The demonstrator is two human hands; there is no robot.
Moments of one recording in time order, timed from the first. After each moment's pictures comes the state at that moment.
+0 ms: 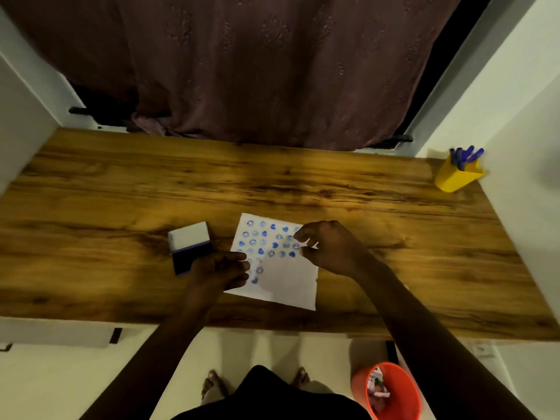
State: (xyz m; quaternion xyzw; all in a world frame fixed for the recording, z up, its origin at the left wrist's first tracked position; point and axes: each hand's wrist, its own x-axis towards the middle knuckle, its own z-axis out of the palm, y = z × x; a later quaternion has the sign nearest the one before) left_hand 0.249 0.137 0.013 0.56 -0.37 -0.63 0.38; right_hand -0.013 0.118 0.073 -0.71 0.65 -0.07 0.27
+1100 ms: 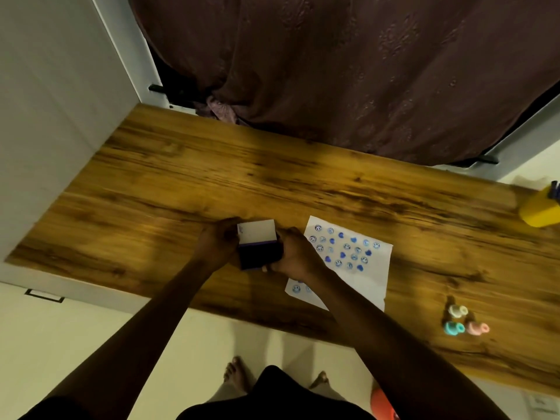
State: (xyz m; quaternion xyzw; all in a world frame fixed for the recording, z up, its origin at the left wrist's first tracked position) left_hand 0.399 0.042 -0.042 0.66 -0.60 -0.36 0.28; right_hand 0.190 0.061 -0.009 -0.69 0.62 -0.06 0.37
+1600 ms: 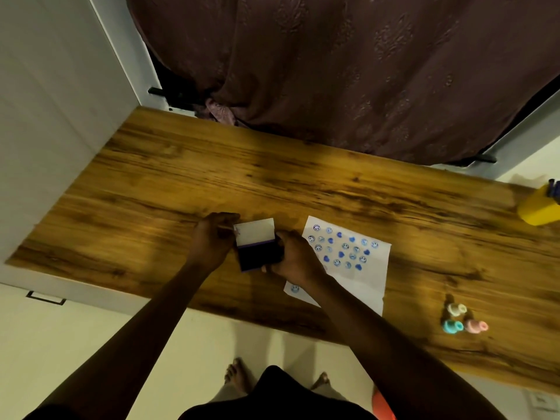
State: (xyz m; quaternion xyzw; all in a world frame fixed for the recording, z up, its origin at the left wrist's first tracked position) left_hand 0.403 0.043 -0.036 0.64 -0.61 -0.32 0.35; right_hand 0.189 0.073 -0.011 -0.67 0.63 -0.11 0.37
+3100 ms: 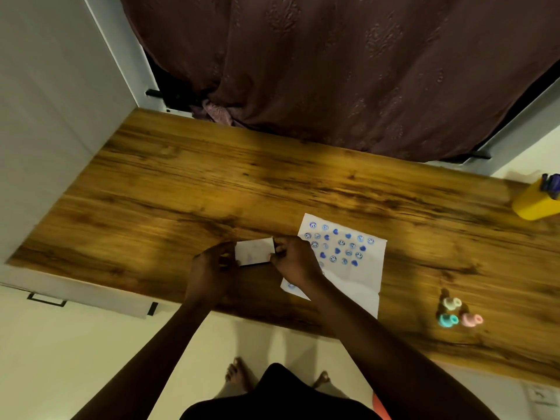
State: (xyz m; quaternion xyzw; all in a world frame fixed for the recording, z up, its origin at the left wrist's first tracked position) left_hand 0.390 0.116 -0.046 0.65 -0.62 -0.33 0.29; right_hand 0.187 0.084 -0.016 -0.62 0.67 -0.16 0.37
